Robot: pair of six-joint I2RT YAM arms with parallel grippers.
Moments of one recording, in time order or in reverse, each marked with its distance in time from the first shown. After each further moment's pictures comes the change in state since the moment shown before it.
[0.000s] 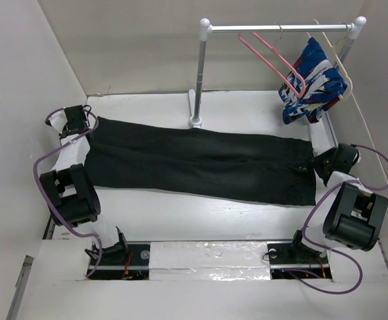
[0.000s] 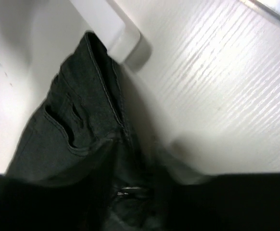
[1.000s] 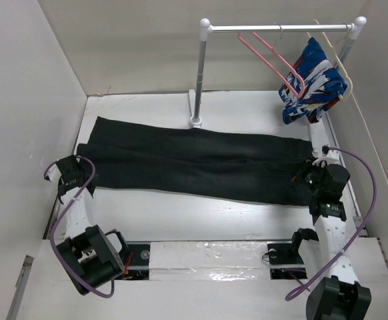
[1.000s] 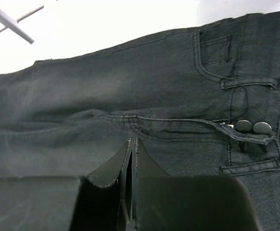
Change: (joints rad) left arm 0.207 -0.575 -0.567 -0.106 0.305 -0.067; right arm 0.203 -0.742 -0.254 -0.116 -0.328 -0.329
